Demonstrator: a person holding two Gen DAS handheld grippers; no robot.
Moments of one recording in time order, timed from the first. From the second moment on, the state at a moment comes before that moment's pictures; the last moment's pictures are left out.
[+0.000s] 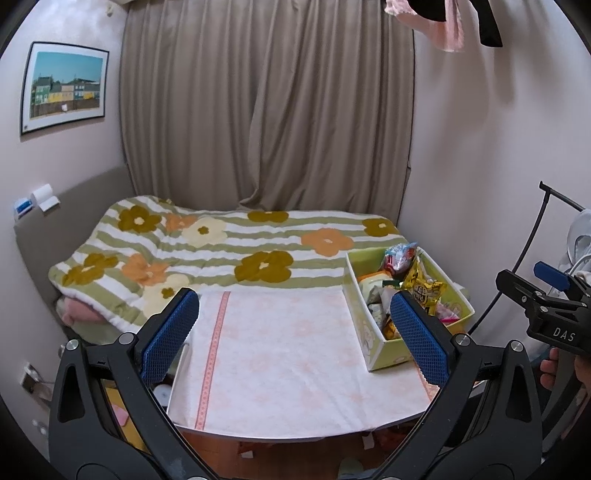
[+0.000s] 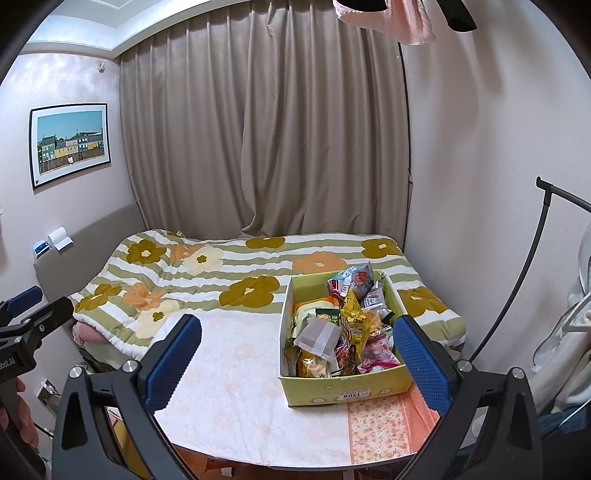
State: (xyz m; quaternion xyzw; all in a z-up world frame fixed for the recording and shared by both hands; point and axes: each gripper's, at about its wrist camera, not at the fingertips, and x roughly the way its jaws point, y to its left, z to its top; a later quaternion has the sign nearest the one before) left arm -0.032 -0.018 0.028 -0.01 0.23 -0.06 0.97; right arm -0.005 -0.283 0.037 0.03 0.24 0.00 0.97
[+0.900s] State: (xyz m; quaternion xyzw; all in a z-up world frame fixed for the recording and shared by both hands) left arm -0.051 -0.023 0.021 0.00 0.21 -0.08 0.97; right arm -0.012 -0.277 0.031 0.04 0.24 -0.02 0.97
